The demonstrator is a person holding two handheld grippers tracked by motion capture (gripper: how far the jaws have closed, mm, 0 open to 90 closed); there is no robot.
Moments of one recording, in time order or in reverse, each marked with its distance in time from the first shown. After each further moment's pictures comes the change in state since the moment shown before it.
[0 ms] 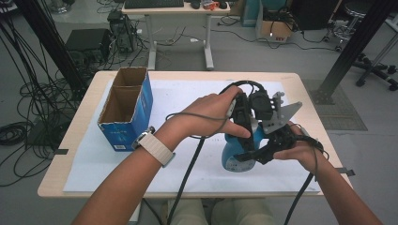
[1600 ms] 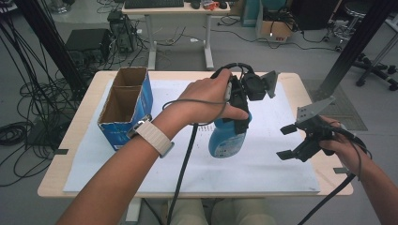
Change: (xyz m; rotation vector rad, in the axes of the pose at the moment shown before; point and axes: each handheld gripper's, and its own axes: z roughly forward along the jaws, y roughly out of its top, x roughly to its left) left arm 0.025 -0.007 -0.035 0.153 0.107 -0.278; right arm -0.014 -0.059 -0.082 0.318 -0.196 0.398
